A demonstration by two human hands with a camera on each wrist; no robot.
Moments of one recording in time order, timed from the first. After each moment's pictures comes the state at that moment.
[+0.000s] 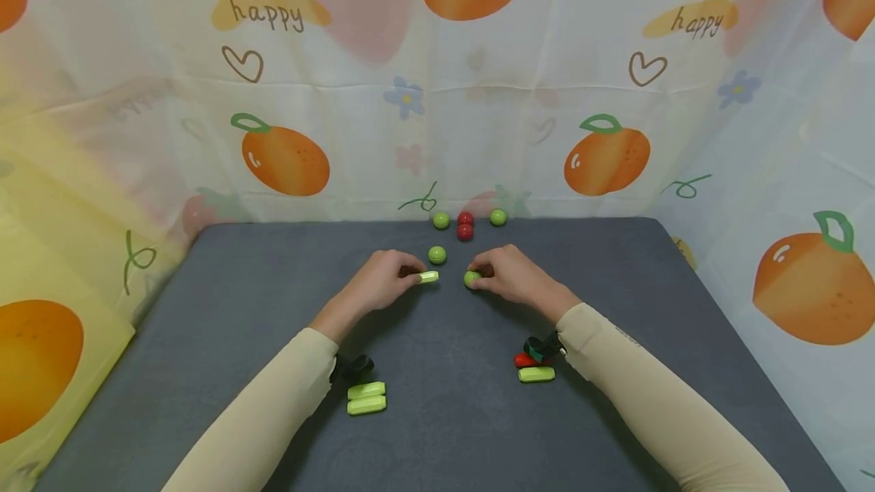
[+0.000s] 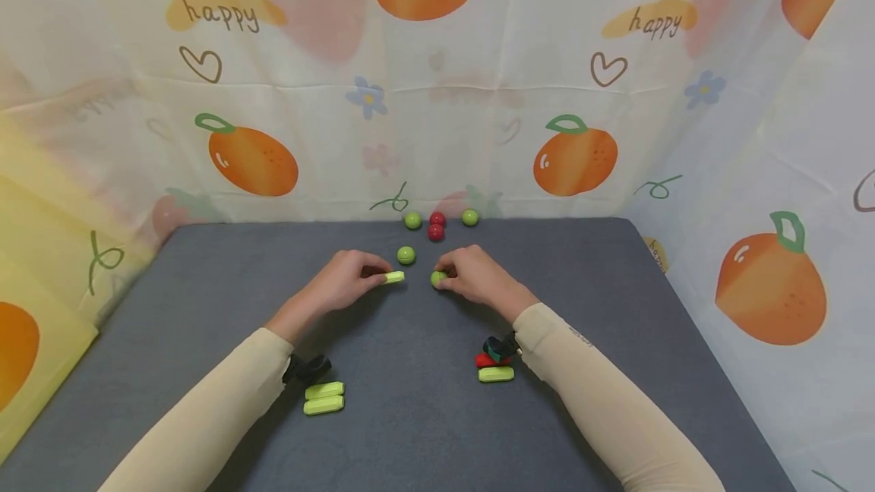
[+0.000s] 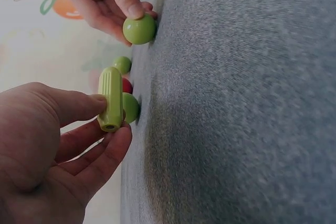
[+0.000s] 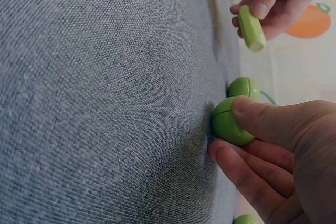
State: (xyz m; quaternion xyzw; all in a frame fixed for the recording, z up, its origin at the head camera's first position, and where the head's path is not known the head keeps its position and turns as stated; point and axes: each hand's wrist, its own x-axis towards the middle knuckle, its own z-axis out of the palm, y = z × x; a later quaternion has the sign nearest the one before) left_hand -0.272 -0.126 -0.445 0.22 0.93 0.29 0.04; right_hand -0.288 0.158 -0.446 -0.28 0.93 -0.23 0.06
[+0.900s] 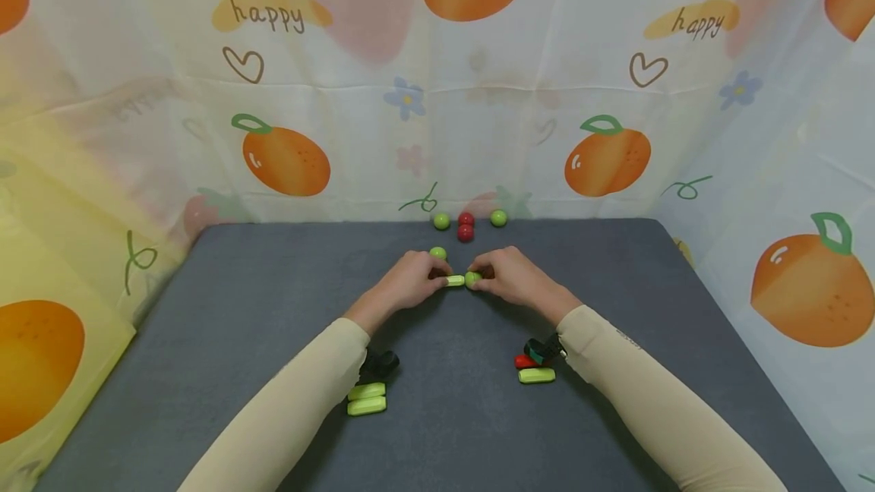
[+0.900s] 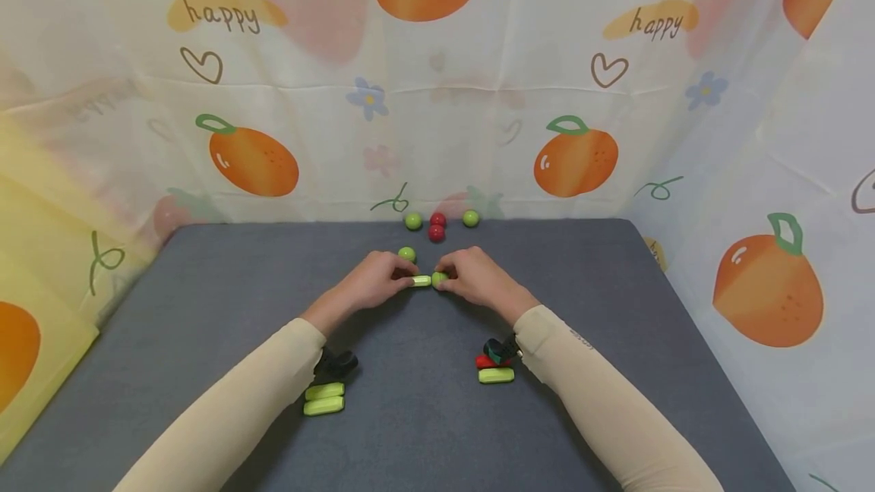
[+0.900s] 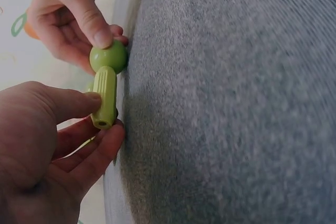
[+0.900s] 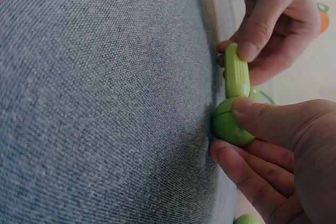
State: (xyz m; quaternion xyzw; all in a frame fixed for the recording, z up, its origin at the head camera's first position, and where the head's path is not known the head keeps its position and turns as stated) left_hand -0.287 -0.081 -0.455 0.26 0.93 0.25 0.05; right_hand -0.288 0.160 -0.449 -0.29 0.92 -0.24 0.06
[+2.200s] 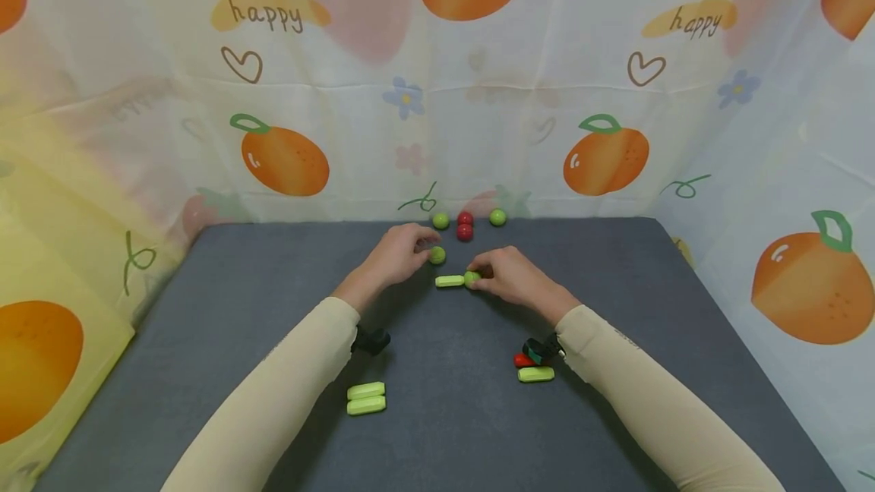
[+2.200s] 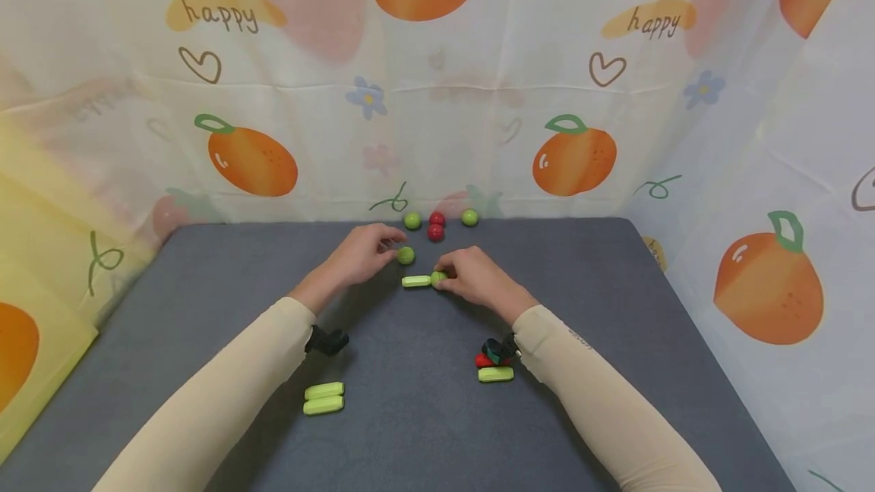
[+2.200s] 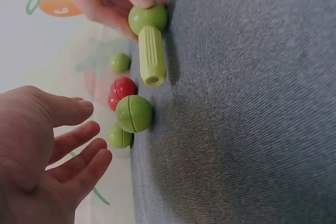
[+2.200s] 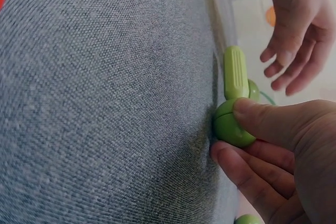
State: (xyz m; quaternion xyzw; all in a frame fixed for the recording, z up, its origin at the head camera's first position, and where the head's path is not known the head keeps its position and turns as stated) left_hand -0.308 -0.099 -0.427 0.23 0.93 0.27 0.04; right_hand -0.287 0.160 -0.449 -0.29 0.93 -0.24 0.05
